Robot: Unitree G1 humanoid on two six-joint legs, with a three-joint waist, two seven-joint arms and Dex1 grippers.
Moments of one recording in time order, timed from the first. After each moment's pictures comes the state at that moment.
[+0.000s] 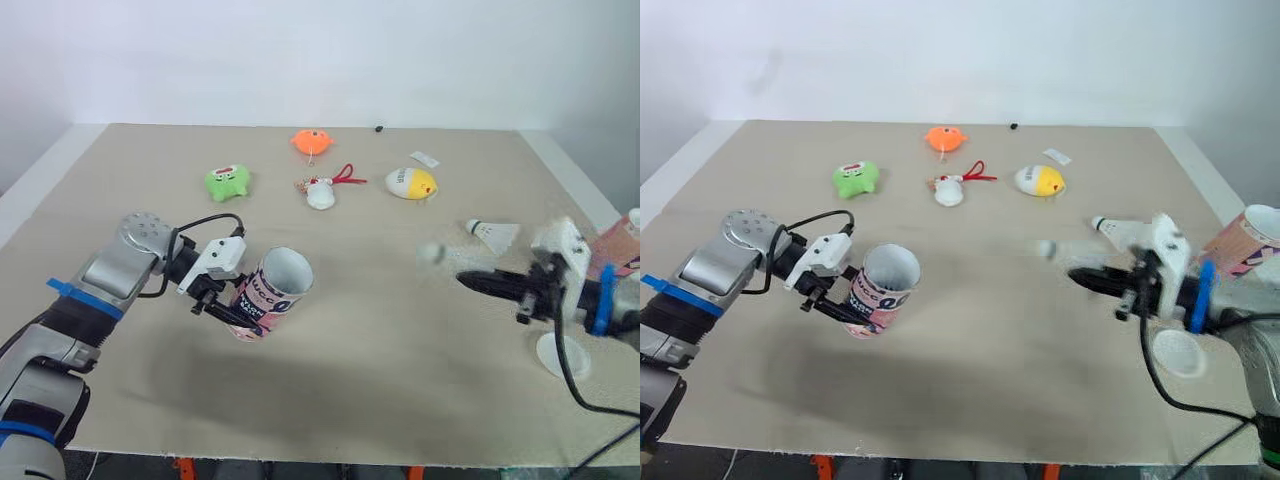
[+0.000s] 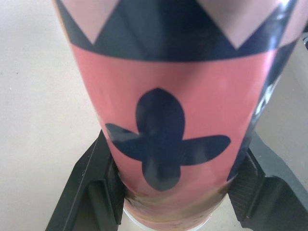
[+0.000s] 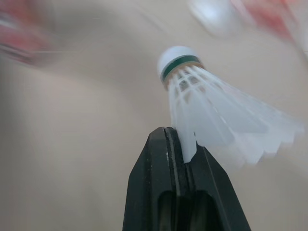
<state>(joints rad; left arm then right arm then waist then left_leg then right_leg) -0.77 0.80 -0.42 0.26 -0.30 0.19 -1.62 -0.25 -0.98 -0.31 -0.46 0.63 0.70 1.07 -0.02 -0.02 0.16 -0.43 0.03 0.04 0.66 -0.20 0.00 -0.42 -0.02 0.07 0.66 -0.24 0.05</state>
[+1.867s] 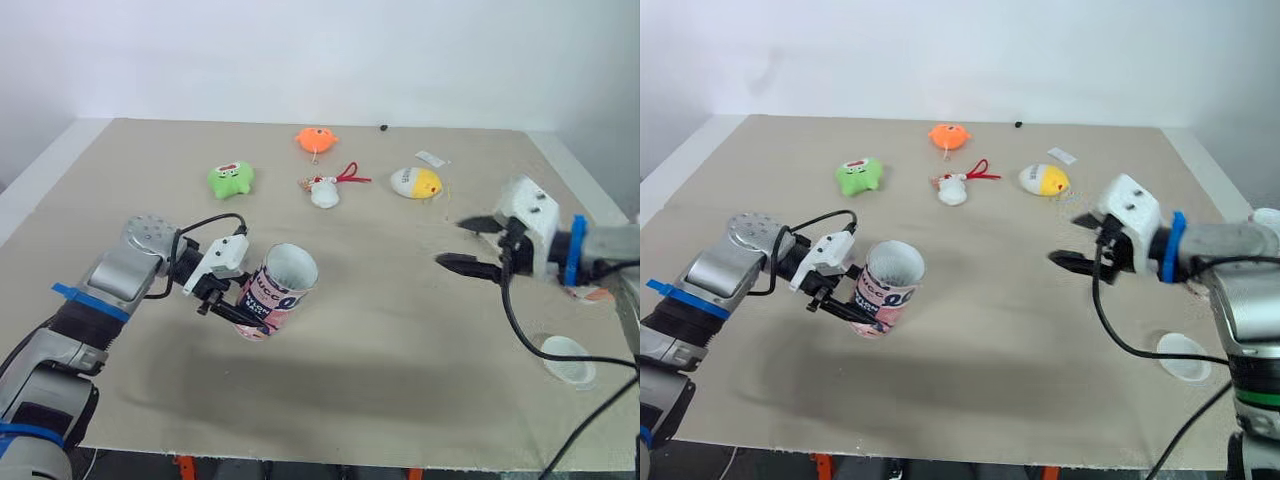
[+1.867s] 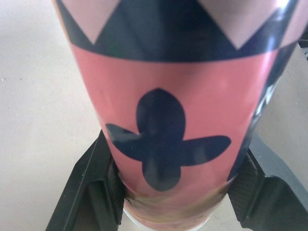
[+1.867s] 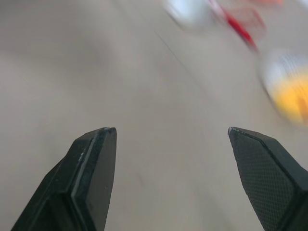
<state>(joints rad) -0.74 0.76 -0.37 0.24 -0.29 0.22 -1.62 -0.32 -0.97 -0.20 -0.14 0.26 0.67 0.97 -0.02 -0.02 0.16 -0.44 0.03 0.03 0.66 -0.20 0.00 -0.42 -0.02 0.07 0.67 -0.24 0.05</state>
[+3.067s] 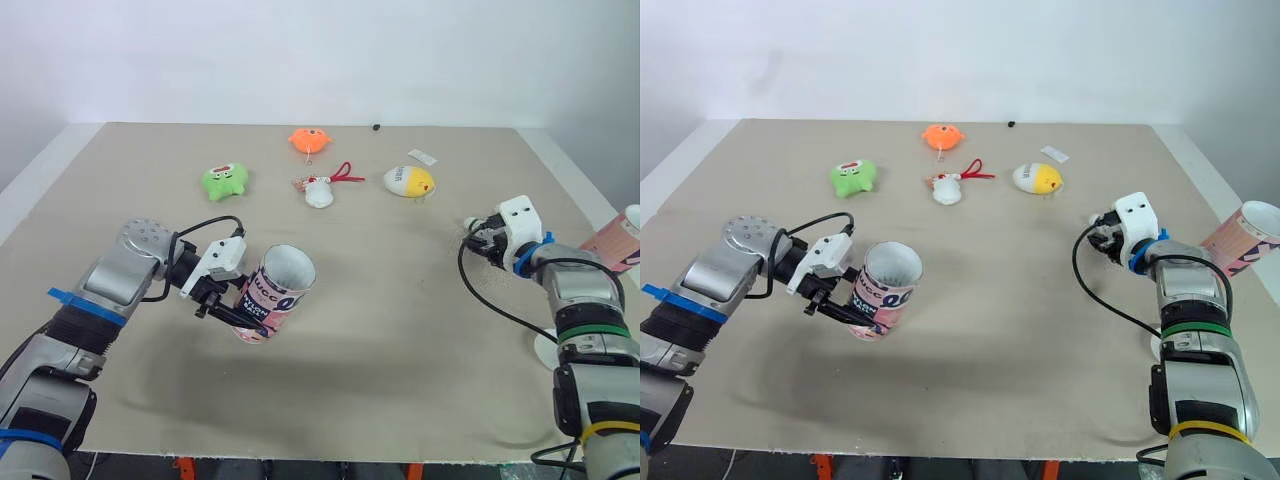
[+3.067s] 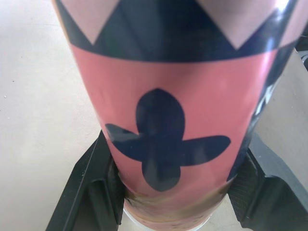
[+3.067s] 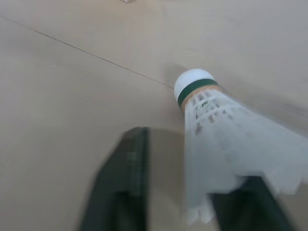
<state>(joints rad) -0.71 0.76 -0.34 0.21 -0.28 0.26 -1.62 -0.80 -0.71 -0.07 0.88 0.03 0.22 0.67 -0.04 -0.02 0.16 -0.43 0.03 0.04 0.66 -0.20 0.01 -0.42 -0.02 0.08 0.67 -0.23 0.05</state>
